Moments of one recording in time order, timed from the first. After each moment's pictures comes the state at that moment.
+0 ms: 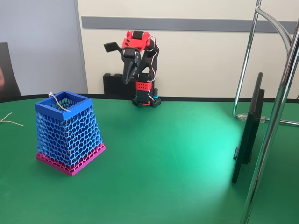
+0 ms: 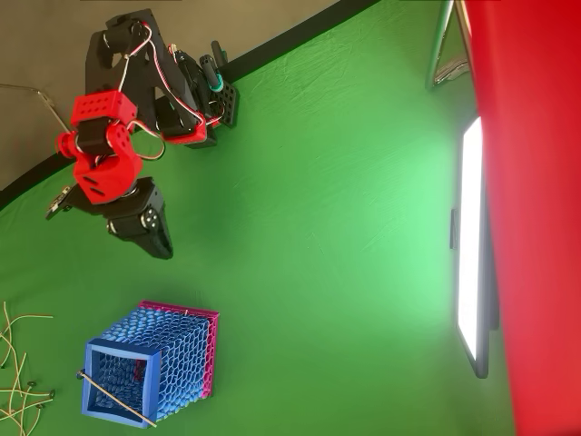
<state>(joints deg) 15.6 145.4 121.1 65.4 -4.7</state>
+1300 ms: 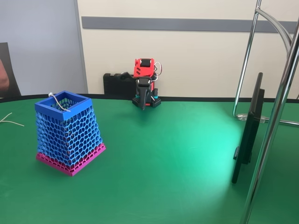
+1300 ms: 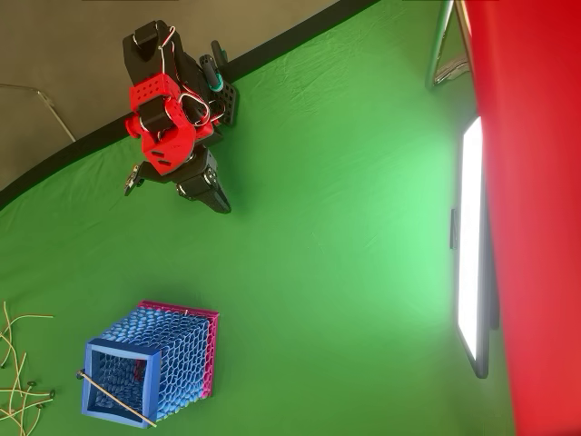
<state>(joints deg) 2.6 190.0 171.3 66.1 0.1</state>
